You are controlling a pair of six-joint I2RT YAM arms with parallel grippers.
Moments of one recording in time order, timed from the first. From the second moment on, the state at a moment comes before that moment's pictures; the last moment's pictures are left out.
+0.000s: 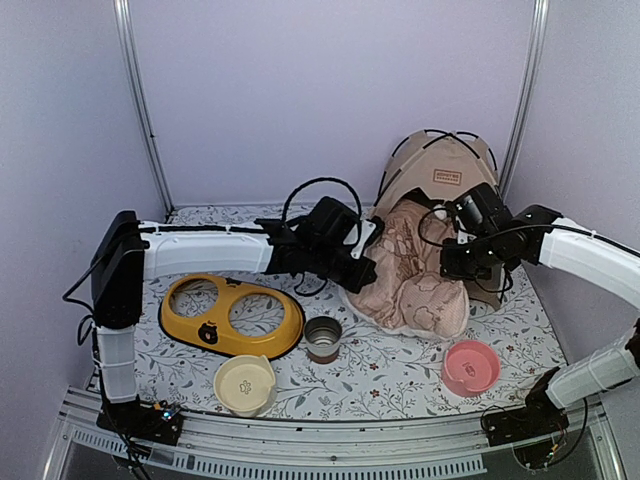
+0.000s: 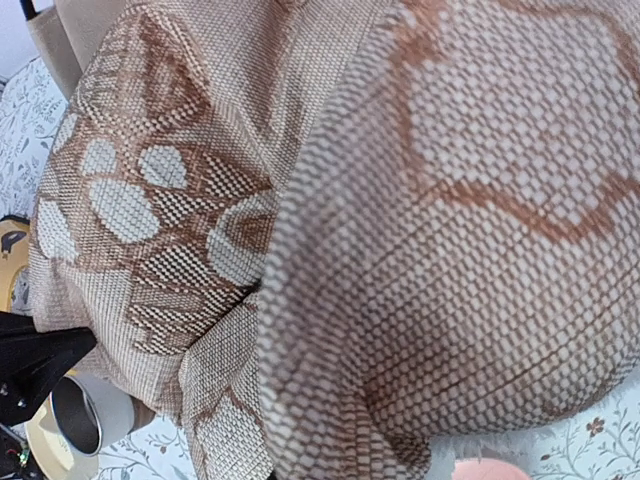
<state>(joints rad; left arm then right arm) -0.99 2.02 1.57 -0.28 0.07 -0.26 0.63 1.29 1.07 -0.75 0.15 0.66</state>
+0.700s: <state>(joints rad) -1.00 2.06 1.80 -0.36 0.08 -0.26 0.61 1.56 1.24 -0.71 0.08 0.41</state>
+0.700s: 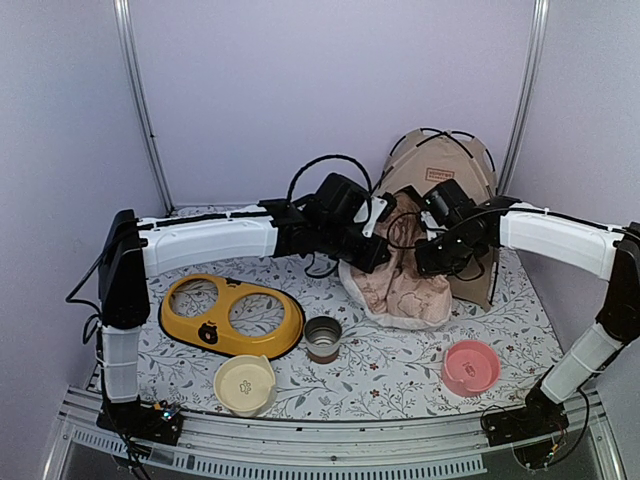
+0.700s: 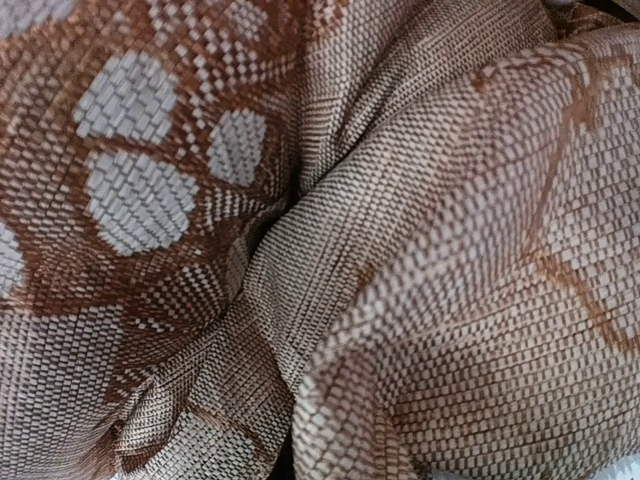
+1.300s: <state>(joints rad) -1.03 2.06 1.80 -0.33 0.07 -0.26 0.40 1.53 1.27 -0.69 0.14 0.35</state>
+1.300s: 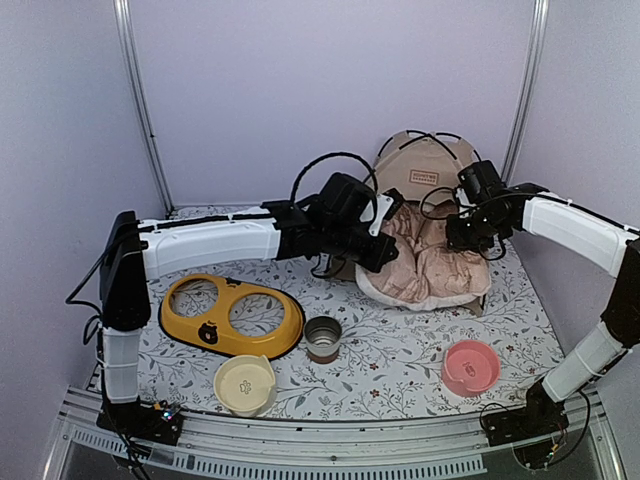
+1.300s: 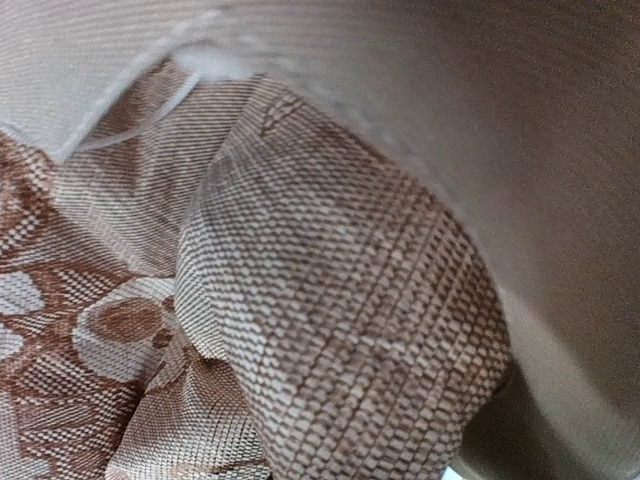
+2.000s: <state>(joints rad) -0.96 2.37 2.15 -0.37 -0.06 -0.31 0.46 1.44 1.26 -0.66 0.26 0.41</state>
